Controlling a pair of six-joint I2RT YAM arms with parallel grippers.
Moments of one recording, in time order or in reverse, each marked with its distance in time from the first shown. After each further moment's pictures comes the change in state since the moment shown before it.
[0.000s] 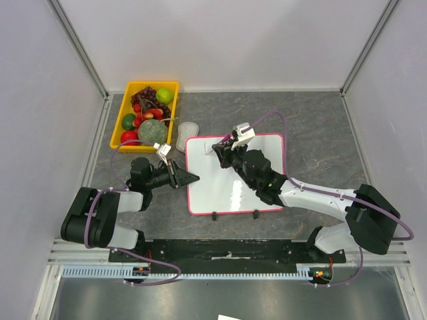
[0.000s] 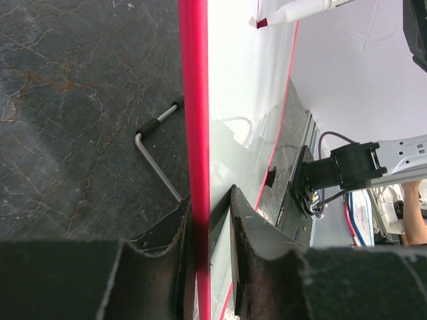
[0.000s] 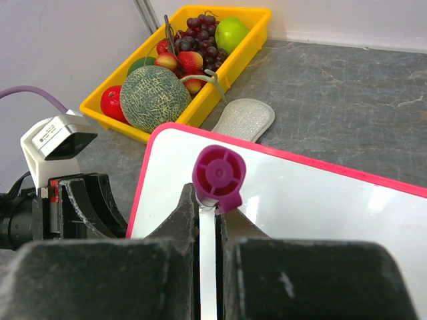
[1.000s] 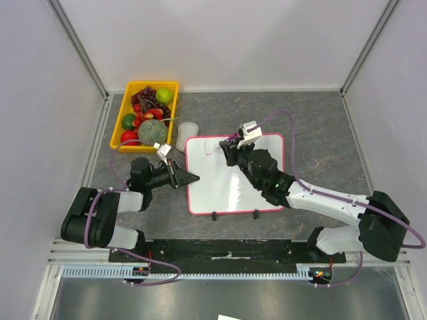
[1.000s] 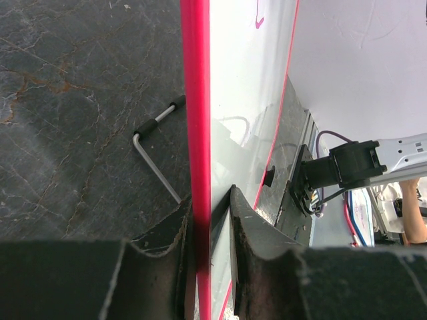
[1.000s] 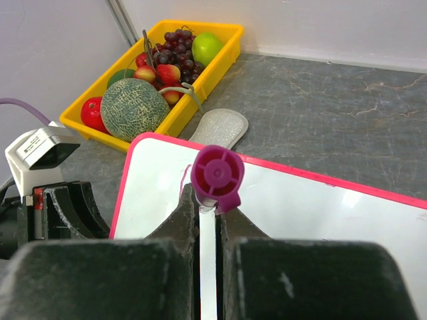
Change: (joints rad) left arm 0.000 0.000 0.000 0.008 0.006 0.000; right arm 0.000 -0.097 -0.006 -0.080 0.063 -0.043
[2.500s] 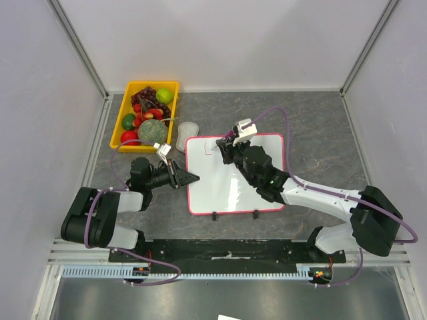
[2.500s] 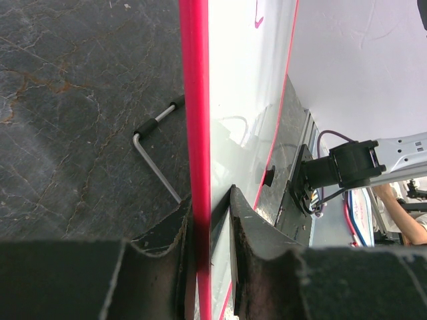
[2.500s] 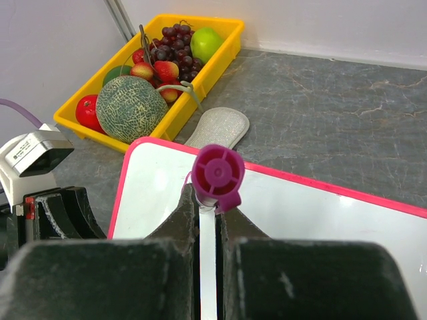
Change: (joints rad) left arm 0.000 0.001 0.000 0.000 0.001 0.000; right arm -0.010 0.073 0.052 -0.003 0.000 -0.002
